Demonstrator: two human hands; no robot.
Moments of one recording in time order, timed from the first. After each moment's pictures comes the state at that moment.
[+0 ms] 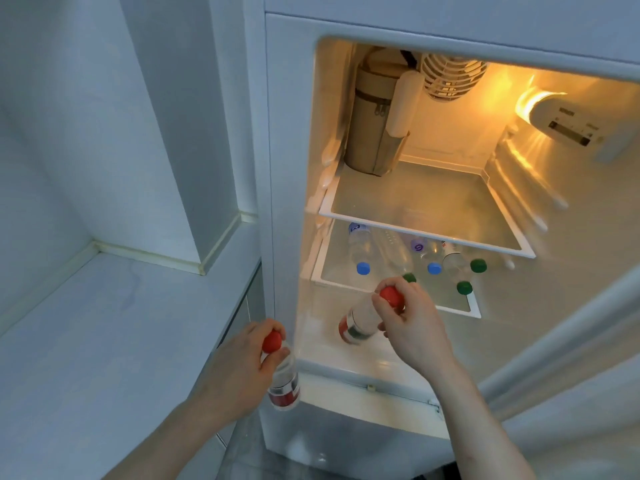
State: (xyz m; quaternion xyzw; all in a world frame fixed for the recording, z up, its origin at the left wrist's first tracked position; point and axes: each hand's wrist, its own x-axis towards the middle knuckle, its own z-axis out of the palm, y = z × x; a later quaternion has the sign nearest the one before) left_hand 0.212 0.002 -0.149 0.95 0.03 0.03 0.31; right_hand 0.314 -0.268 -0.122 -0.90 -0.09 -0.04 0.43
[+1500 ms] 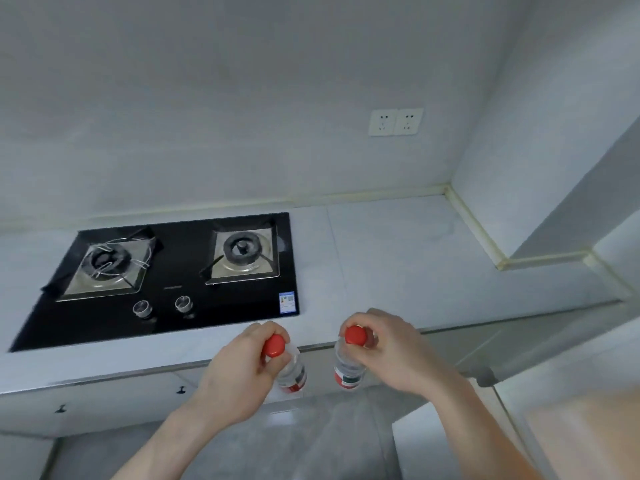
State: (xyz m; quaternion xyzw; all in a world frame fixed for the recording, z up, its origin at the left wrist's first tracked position) left_hand -0.146 -0.002 -0.175 0.75 0.57 0.17 0.29; right_hand 0.126 -0.017 -0.151 -0.64 -0.67 0.34 0.16
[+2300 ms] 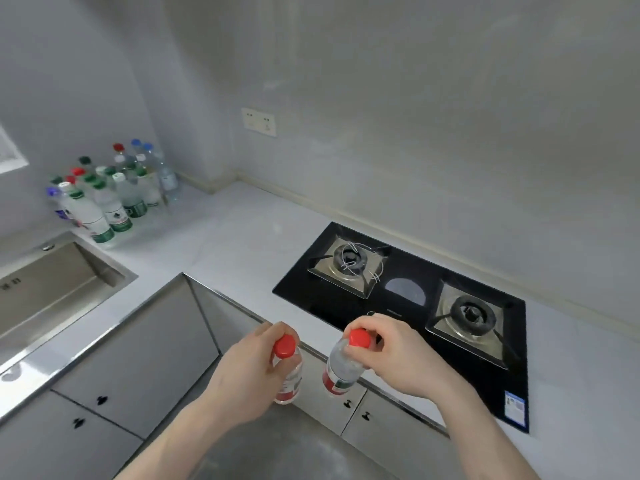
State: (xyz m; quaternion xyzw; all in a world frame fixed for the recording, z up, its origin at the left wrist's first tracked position) left_hand -0.552 -0.091 -0.155 0.54 0.77 0.27 0.20; right_hand -0.334 0.057 -0.128 -0.39 -0.85 0.36 0.06
